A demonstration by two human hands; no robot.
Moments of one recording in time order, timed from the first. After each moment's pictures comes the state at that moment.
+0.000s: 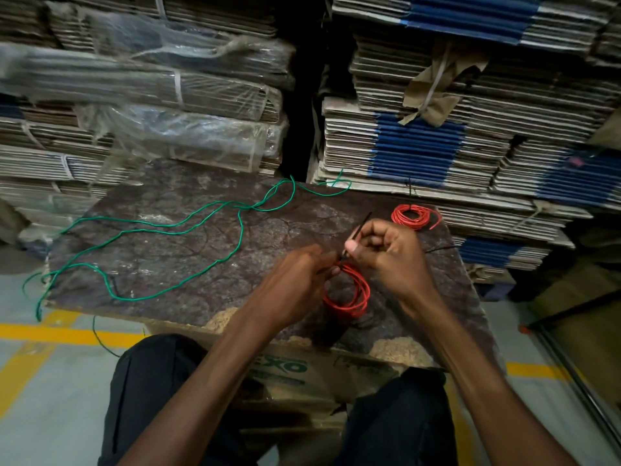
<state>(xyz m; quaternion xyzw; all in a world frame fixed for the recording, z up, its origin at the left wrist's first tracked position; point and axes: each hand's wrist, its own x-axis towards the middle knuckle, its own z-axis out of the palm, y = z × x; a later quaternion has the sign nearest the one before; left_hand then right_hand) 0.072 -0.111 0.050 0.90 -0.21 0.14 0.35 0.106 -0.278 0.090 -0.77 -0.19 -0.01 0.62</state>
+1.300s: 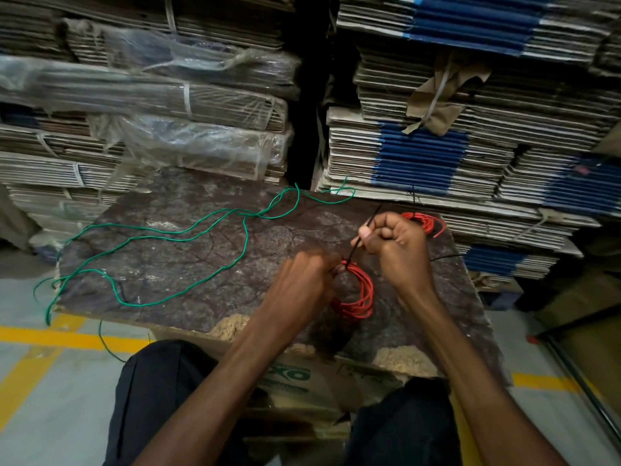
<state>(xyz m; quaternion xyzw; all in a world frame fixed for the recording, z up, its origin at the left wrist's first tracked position) 0.073 -0.121 0.052 0.94 -0.13 0.20 0.25 0.126 -0.272 0.088 -0.76 -0.14 -0.09 0.62</state>
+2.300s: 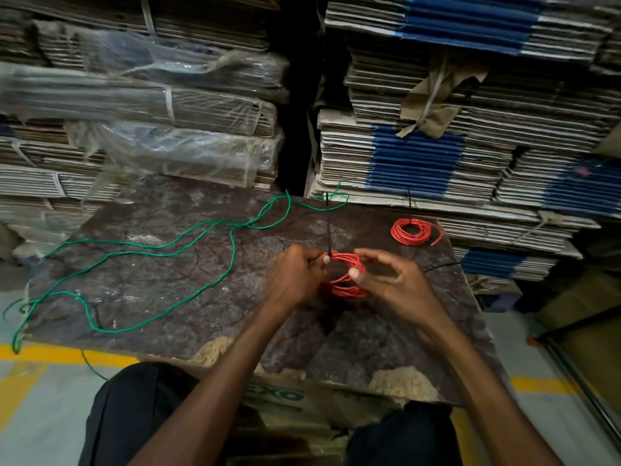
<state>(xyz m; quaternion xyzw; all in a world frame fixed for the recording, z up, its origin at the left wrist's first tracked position) 0.139 -0.117 0.030 0.89 0.03 0.08 0.45 0.134 -0.308 0.062 -0.78 -0.12 0.08 0.61</state>
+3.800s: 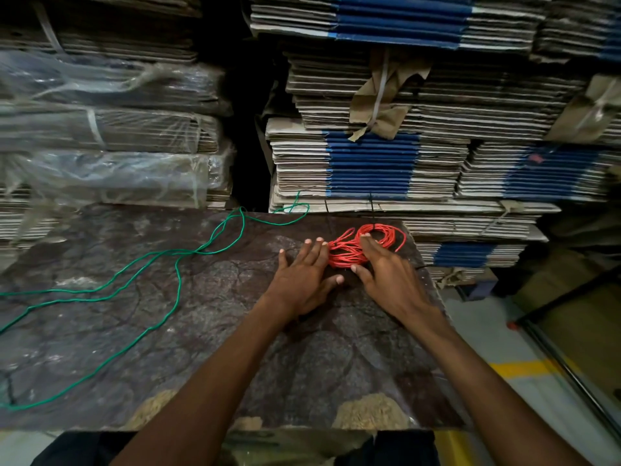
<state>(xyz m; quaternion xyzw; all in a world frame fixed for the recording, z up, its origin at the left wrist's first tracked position) 0.217 -0.177 0.012 0.98 -0.15 -0.01 0.11 0.225 -0.366 0.025 -0.97 -0.17 -0.13 0.15</state>
